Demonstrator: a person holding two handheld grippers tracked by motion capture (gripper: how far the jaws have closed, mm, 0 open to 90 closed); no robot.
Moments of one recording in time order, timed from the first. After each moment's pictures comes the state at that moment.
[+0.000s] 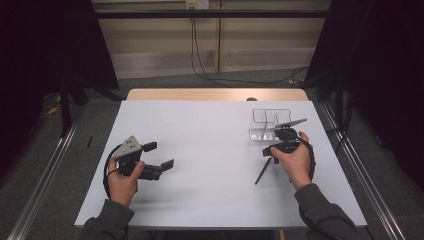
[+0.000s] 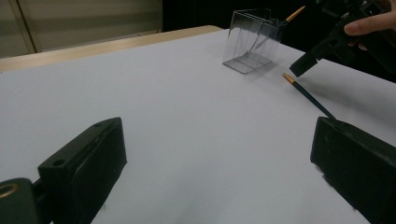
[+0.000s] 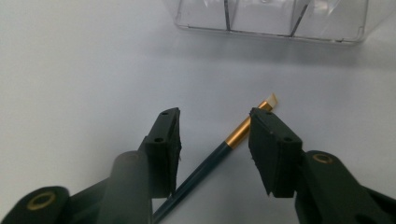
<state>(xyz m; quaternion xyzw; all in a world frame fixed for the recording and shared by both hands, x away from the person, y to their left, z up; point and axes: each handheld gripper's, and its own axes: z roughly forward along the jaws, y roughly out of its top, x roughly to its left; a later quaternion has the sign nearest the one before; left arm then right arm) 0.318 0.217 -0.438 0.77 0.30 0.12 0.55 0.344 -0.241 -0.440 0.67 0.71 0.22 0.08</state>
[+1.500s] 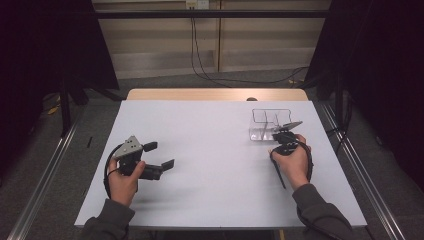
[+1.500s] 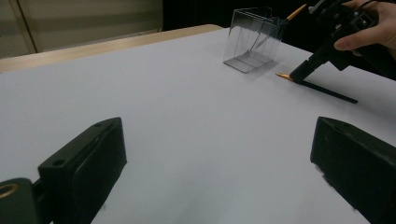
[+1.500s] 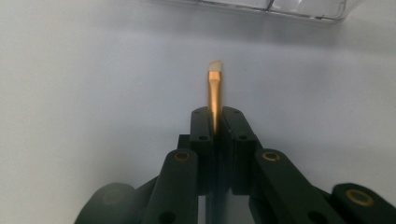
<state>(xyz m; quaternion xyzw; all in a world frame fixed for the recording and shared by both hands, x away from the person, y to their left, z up) 0.319 0.215 -0.438 0.77 0.30 0.12 0.55 0.347 -0.242 -0.456 0.66 0.72 0.17 0.10</state>
